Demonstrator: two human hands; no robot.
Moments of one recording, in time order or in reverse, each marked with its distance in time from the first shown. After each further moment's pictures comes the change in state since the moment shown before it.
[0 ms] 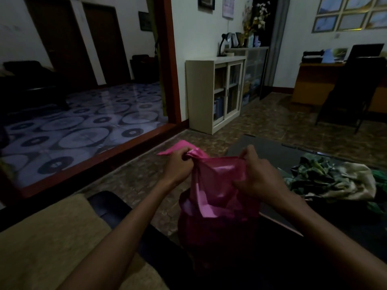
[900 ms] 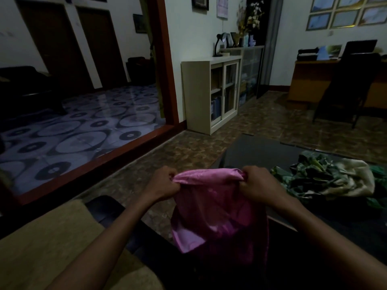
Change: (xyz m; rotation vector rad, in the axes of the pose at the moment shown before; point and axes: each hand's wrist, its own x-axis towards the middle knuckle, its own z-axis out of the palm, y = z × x) left_hand -0.022 -0.034 -0.034 0.516 -0.245 -0.109; right_hand 0.004 0.016 0.014 -0.119 -0.165 0.222
